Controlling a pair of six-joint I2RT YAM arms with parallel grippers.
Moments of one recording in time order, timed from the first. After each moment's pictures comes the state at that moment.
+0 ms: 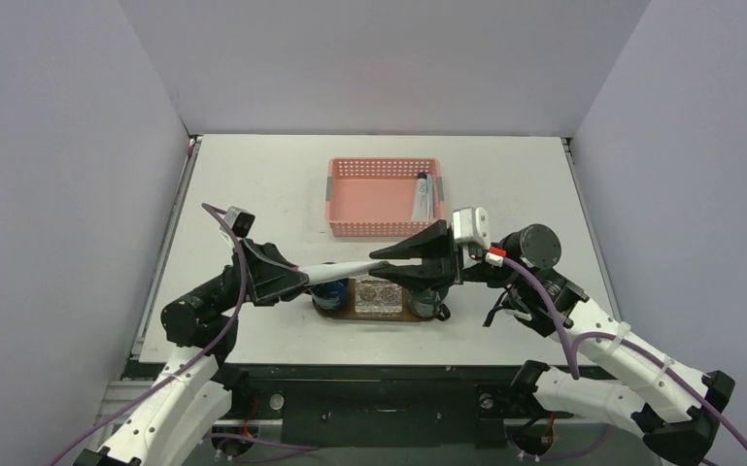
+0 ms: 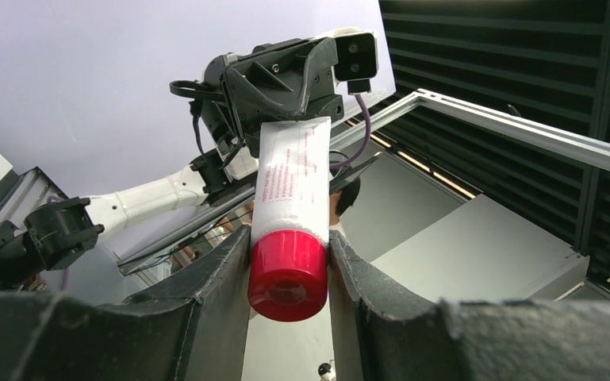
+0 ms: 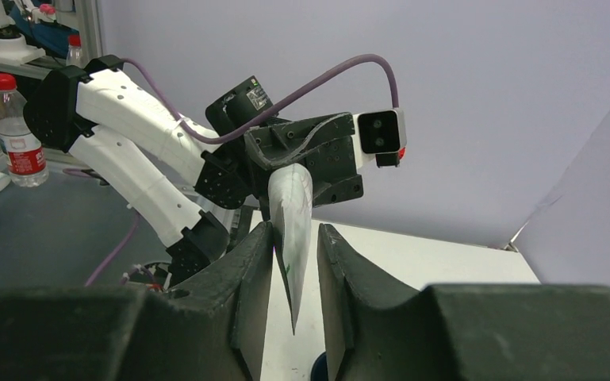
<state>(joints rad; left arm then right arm) -0.31 0.65 0.37 1.09 0.84 -2.01 0.89 0.93 0.99 0.28 -0.72 0.02</state>
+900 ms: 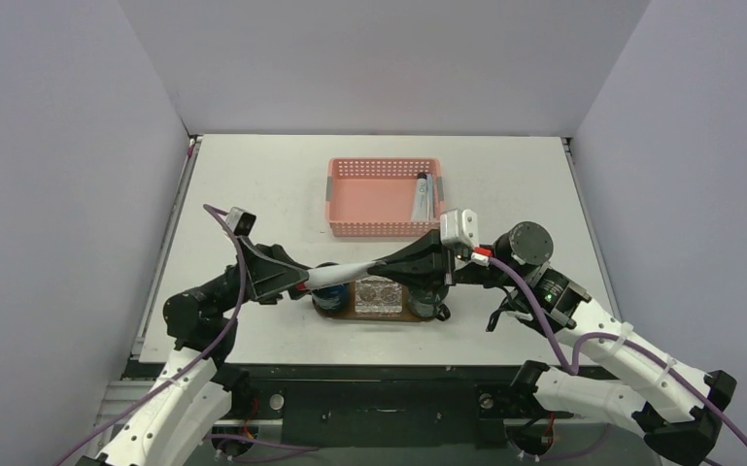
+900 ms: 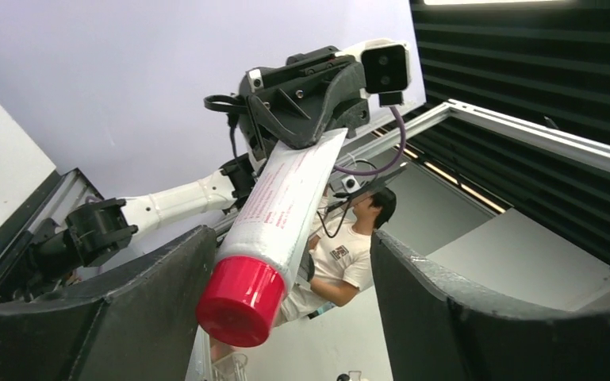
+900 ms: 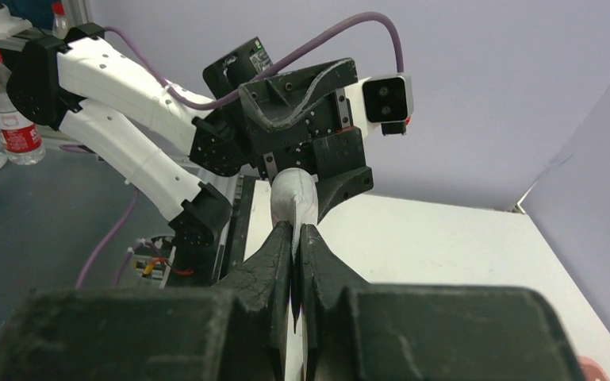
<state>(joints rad) -0.31 0.62 0.38 0.97 0.84 -1.91 0.90 0.93 1.01 0.16 -0.69 -0.03</state>
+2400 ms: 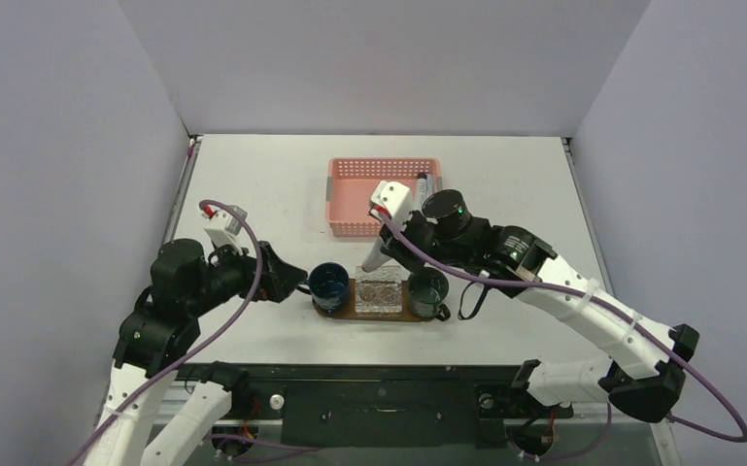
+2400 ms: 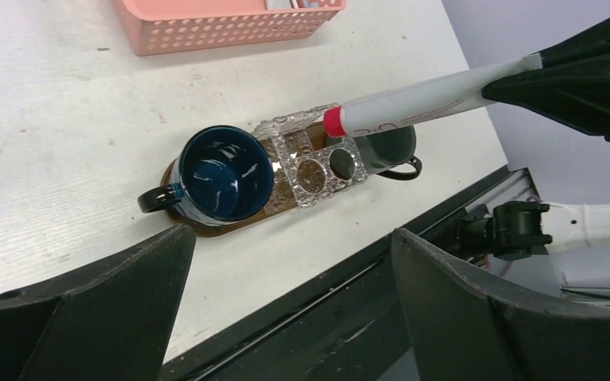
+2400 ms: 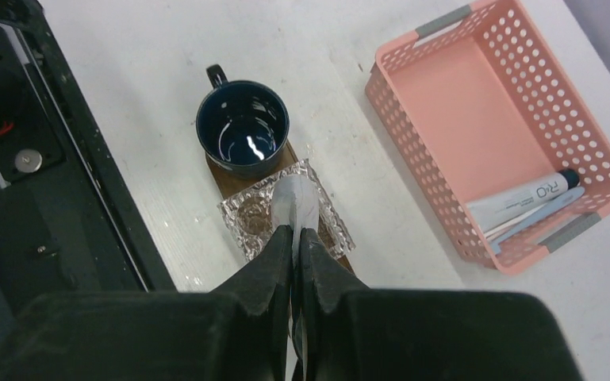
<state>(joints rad) -0.31 0.62 0.97 -0.77 0.37 -0.46 0.95 1.21 1.39 -0.67 -0.07 -0.15</state>
